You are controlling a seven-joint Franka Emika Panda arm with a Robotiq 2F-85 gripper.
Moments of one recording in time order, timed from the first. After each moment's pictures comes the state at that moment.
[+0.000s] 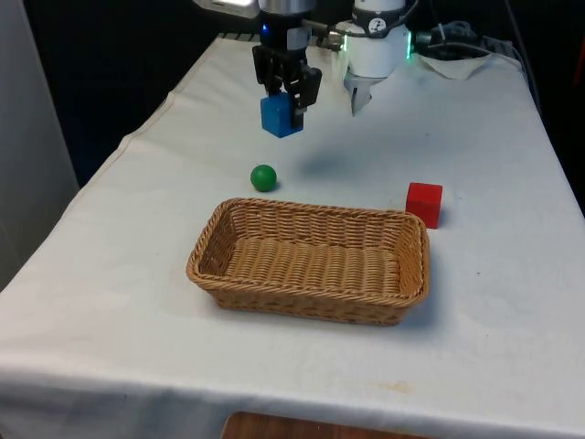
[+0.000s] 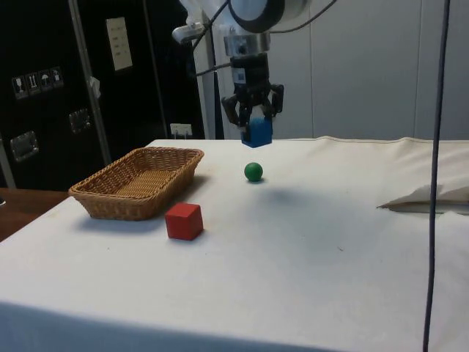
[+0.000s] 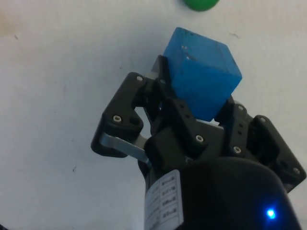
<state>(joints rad) 0.32 0.17 -0.56 -2.34 0.05 2.47 0.45</state>
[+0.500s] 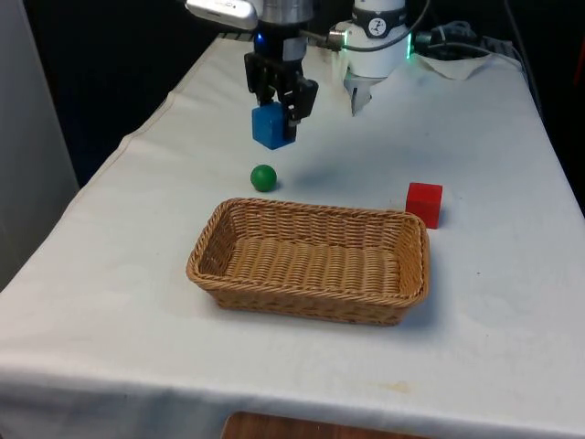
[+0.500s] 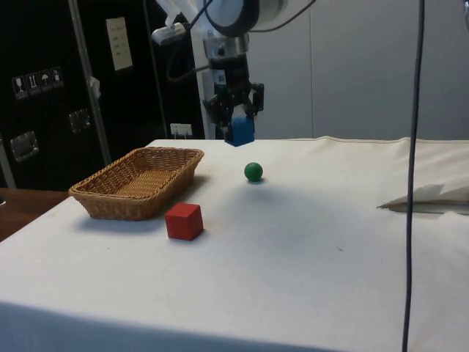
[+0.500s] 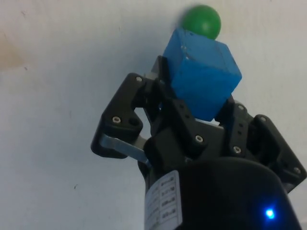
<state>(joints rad) 0.32 0.28 -0.55 -2.19 0.06 2.42 0.43</state>
